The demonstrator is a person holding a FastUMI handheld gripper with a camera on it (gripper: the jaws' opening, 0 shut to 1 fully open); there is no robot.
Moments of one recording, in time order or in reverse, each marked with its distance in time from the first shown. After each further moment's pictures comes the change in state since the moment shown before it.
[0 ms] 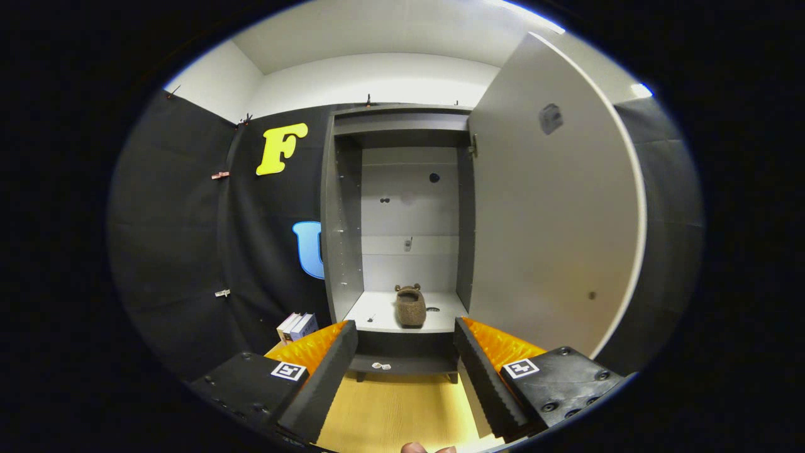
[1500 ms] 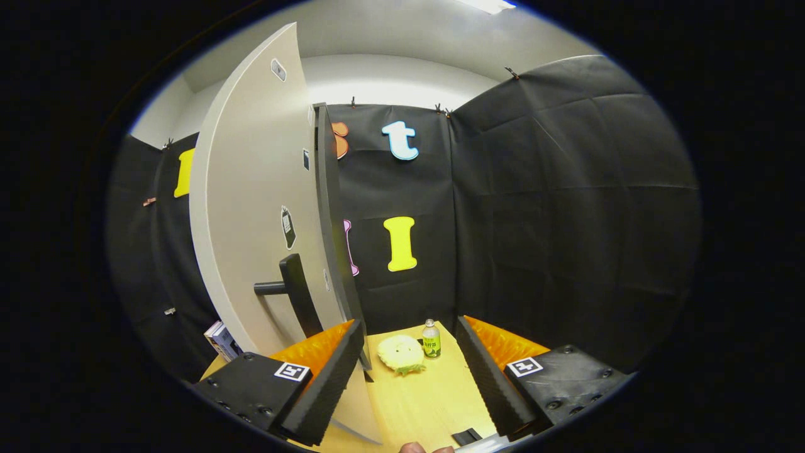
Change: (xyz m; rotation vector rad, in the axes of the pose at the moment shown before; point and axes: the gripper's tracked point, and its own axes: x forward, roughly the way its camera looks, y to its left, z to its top) arm -0.002 -0.233 -0.036 0.120 0.011 -0.271
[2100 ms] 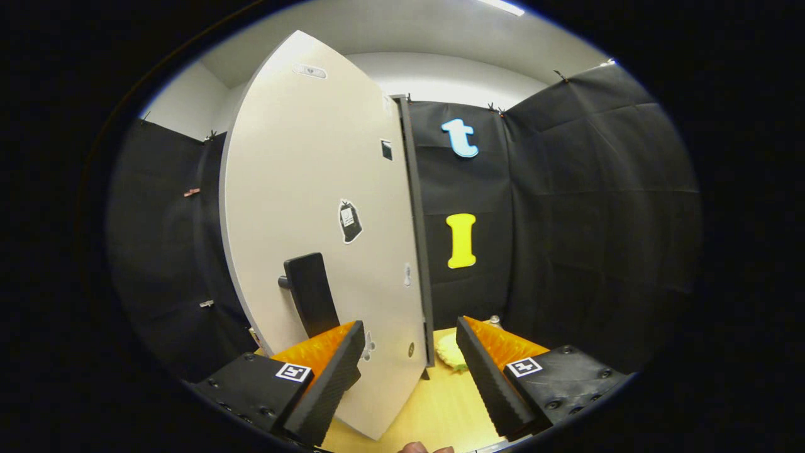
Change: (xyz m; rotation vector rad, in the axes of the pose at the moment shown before) arm -0.010 0.156 -0.022 0.003 0.030 0.246
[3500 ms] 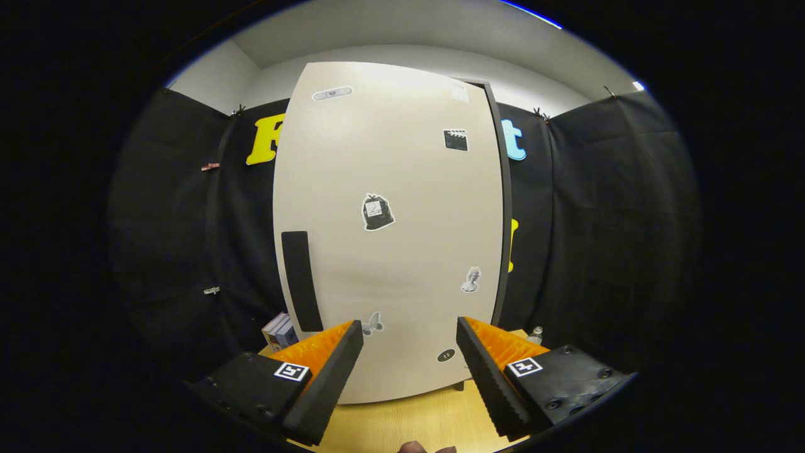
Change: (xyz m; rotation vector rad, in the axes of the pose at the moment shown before) arm 0.061 0.098 -0.017 -0.119 0.005 0.034
